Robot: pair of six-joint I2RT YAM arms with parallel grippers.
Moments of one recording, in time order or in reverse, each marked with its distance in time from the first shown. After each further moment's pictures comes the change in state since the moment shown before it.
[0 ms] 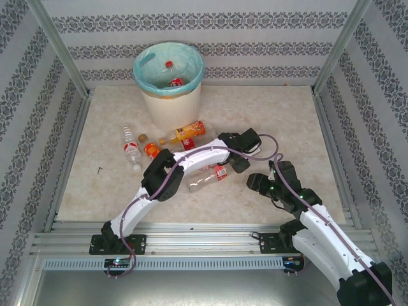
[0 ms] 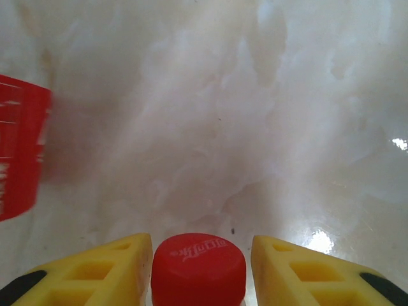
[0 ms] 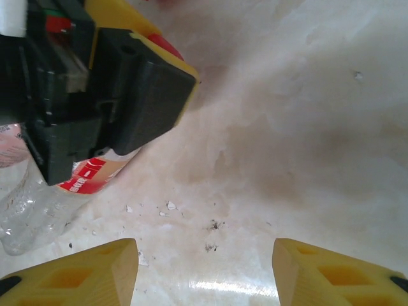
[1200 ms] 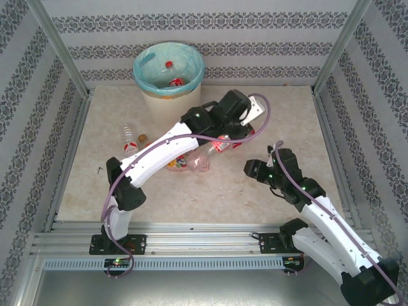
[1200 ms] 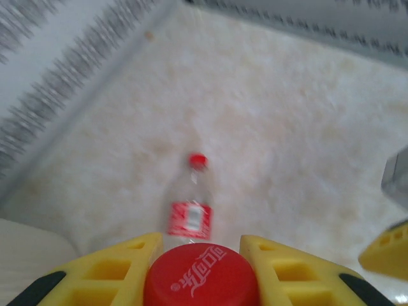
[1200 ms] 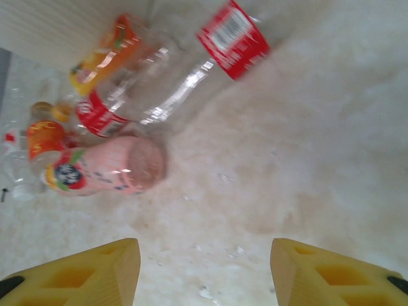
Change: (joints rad) left arm 0.010 -0.428 0.173 -0.034 -0.101 0.122; right arm 0.094 0.109 0.252 0.006 0.072 -0.010
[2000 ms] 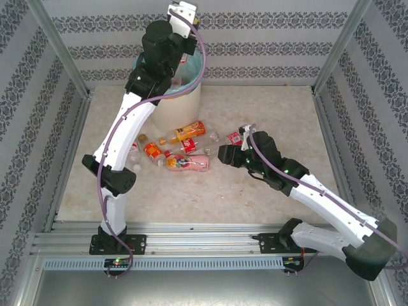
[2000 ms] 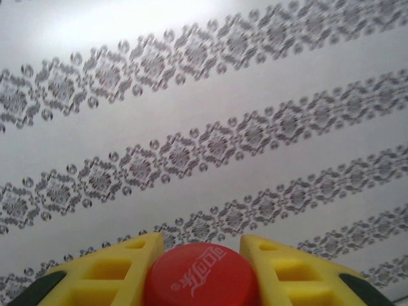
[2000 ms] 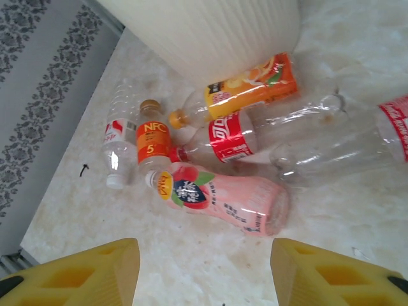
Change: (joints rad) left arm 0.457 0.069 0.268 0.534 -0.121 0.070; right arm 0.286 0.267 0.267 0.146 0.082 -0.048
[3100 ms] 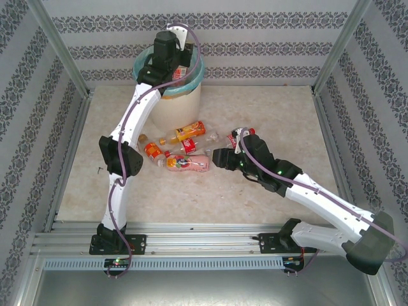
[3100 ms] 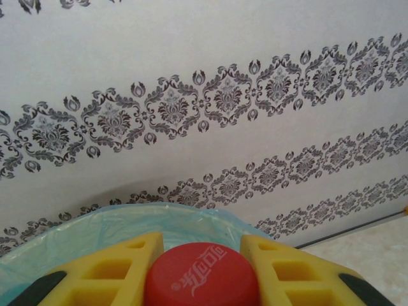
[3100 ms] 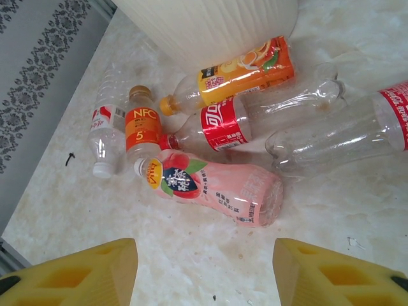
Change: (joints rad) left arm 0.112 0.226 0.027 -0.102 0.166 -0.197; right arm 0.039 0.000 -0.044 0.008 0.051 0.002
